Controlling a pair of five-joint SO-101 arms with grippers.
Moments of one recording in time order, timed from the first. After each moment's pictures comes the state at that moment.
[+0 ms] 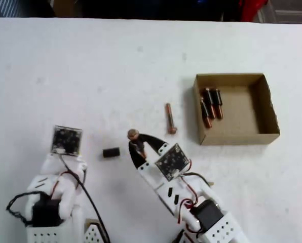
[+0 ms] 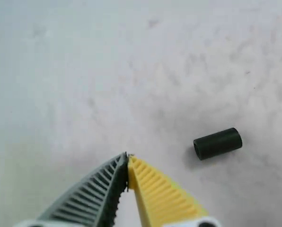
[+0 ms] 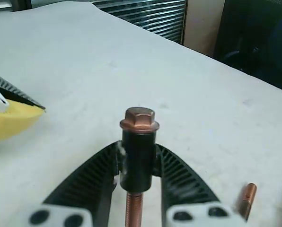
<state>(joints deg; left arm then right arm) -7.5 -104.4 88.0 72.7 -9.5 -42.4 -102.4 96.4 29.6 8.0</state>
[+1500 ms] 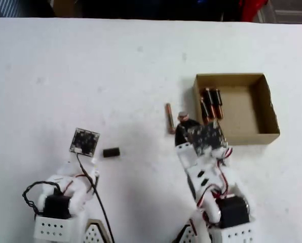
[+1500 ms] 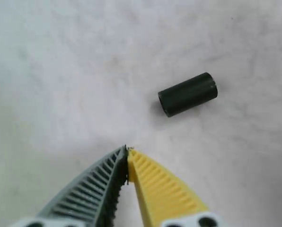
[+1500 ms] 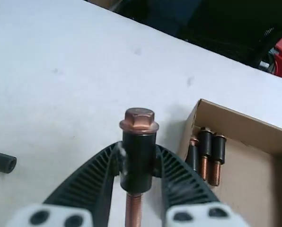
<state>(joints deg) -0.8 -104.0 97.1 73.0 -5.9 -15.4 -84.9 65.6 54.2 14.7</state>
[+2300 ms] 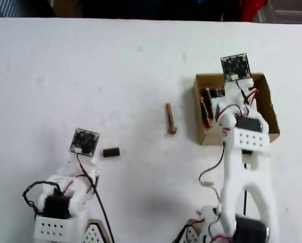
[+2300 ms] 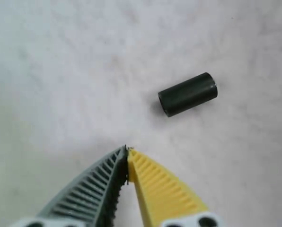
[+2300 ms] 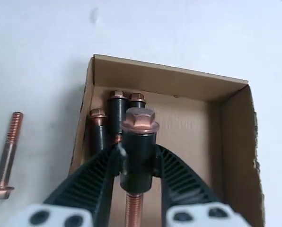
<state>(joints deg) -0.8 -104.0 97.1 73.0 -5.9 6.9 -22.6 41.5 32.8 21.6</state>
